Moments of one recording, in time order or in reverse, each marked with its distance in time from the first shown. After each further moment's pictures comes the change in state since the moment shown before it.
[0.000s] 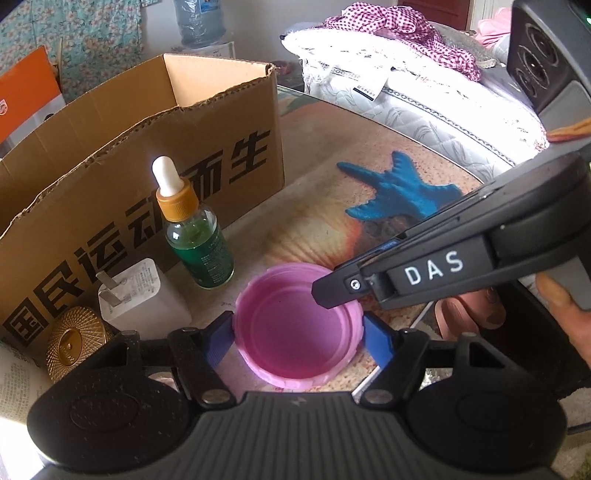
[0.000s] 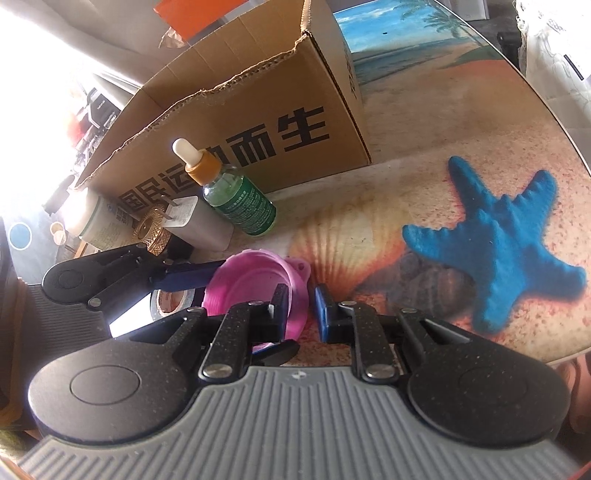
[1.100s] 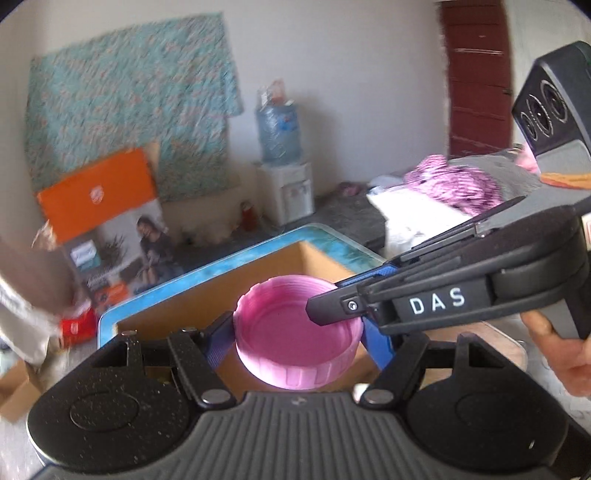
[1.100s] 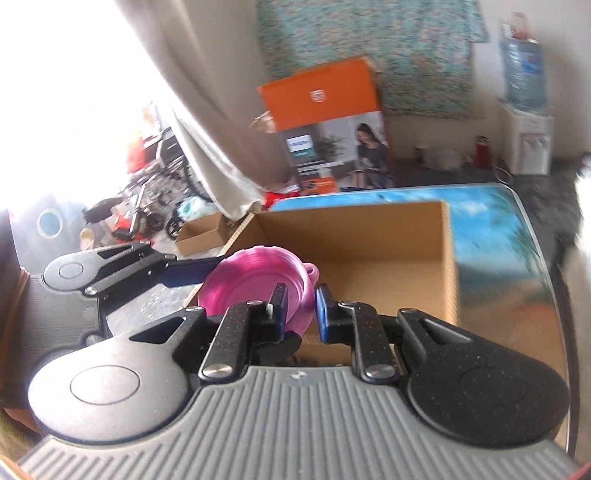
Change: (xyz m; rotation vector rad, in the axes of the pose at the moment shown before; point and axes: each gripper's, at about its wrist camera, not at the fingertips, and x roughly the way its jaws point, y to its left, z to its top) left arm -0.137 0.094 0.071 -0.105 -0.349 0.189; right arm -0.076 0.132 0.118 -0.344 -0.267 0.087
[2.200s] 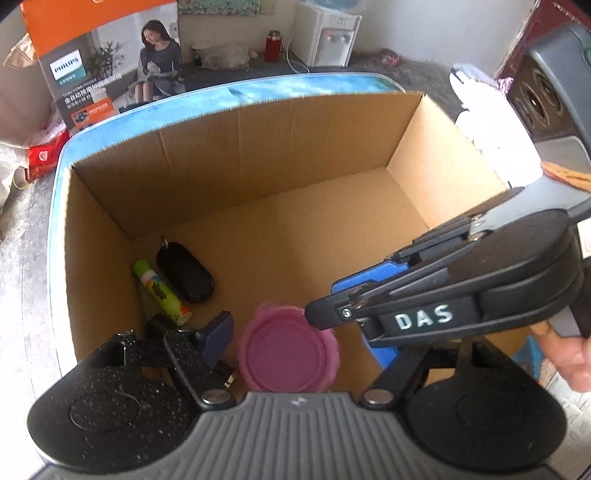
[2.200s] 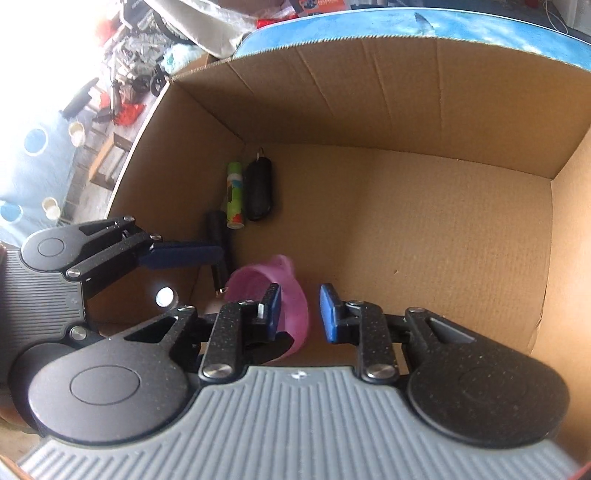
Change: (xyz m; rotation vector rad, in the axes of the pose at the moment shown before) left arm 0.143 0.102 -0.025 -0.262 0.517 -0.093; right arm 0.228 -0.052 0.022 0.168 0.593 0.089
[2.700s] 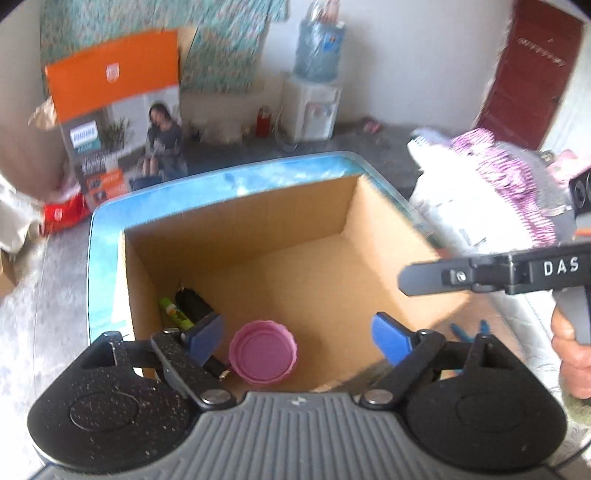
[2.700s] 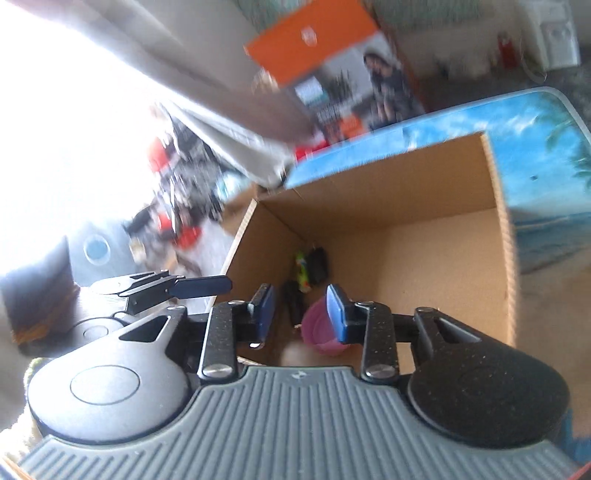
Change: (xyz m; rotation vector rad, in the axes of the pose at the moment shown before) left arm -0.108 -0.035 -0.040 0.052 -0.264 -0.010; right arm -0.139 -0.004 -0.112 0.088 -0.479 0.179
